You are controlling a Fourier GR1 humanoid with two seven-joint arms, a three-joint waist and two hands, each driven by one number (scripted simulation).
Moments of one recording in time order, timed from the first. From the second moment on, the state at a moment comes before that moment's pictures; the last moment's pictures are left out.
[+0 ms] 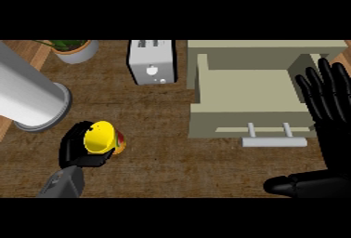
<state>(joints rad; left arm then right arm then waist) -0.40 0.18 0.31 -0.39 0.18 -0.27 -1.00 -0.12 -0.09 -0.06 -2.08 -0.16 0.13 0.18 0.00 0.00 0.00</state>
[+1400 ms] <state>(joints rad) -0.43 0.01 0.05 -1.39 0.28 -0.06 -0.34 -0.08 -0.09 -0.08 -2.11 -0.17 0.14 0.19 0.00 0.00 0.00</state>
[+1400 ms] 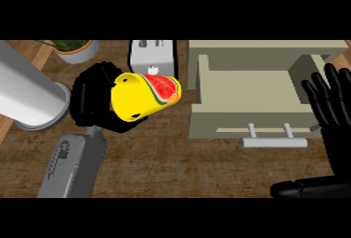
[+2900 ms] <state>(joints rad) -1.09 0.00 -0.15 -0.85 0.30 0.34 -0.24 -0.09 -0.10 -0.08 -2.05 -0.16 0.15 0.15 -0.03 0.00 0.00</state>
